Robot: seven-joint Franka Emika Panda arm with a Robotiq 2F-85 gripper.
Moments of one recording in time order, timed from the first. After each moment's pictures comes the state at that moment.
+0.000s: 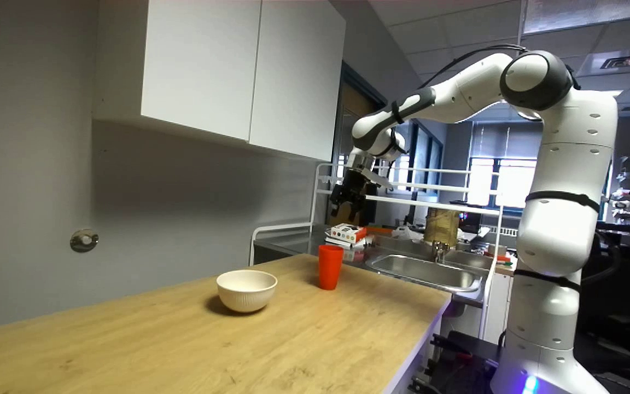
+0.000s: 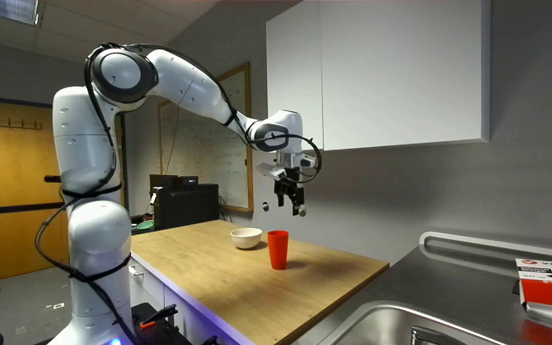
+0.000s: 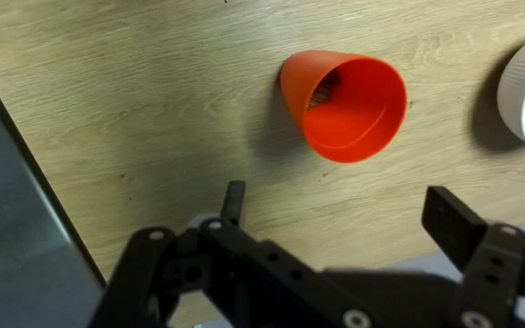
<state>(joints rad) -0.11 -0.08 -0.17 -2.13 0.22 2.13 -0.15</state>
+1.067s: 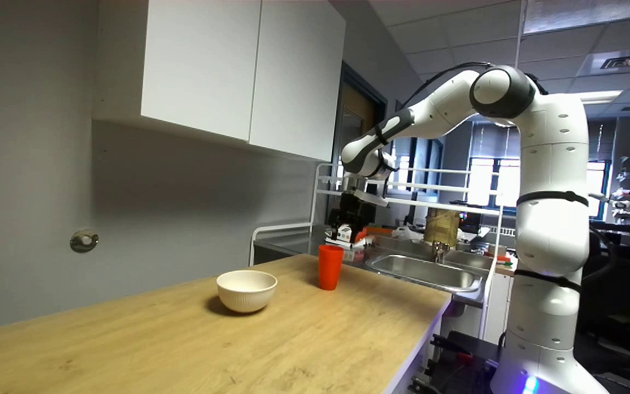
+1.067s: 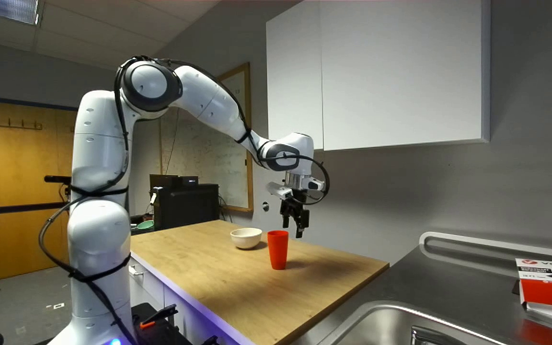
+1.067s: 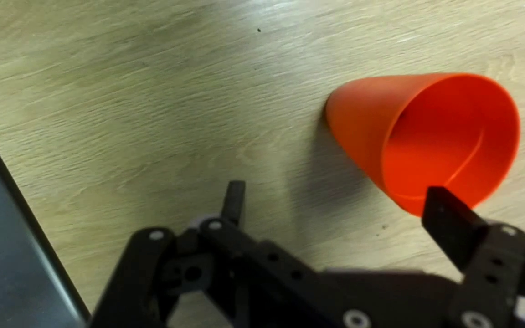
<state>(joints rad) -0.14 0.09 -0.17 -2.09 0.20 2.13 -0.11</state>
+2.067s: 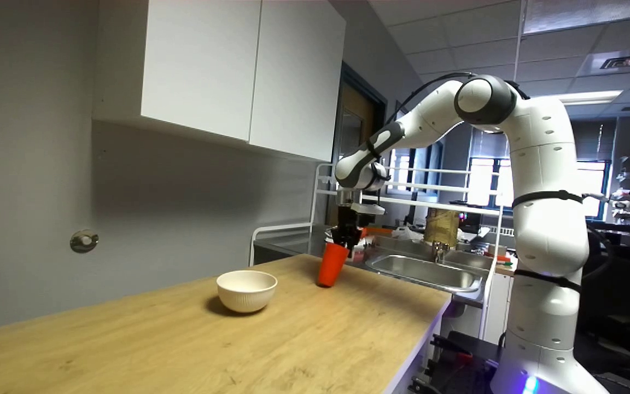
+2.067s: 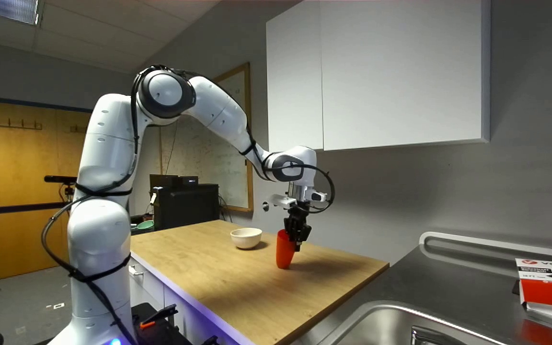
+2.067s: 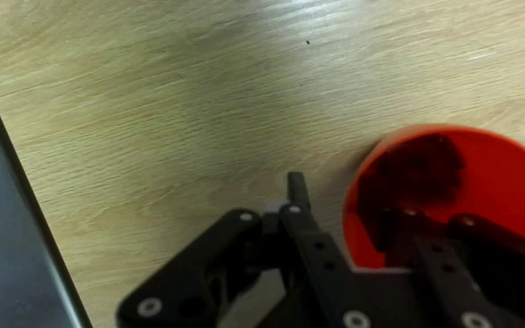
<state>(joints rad) -0.13 0.19 -0.16 -2.05 0.09 2.13 -0.07</state>
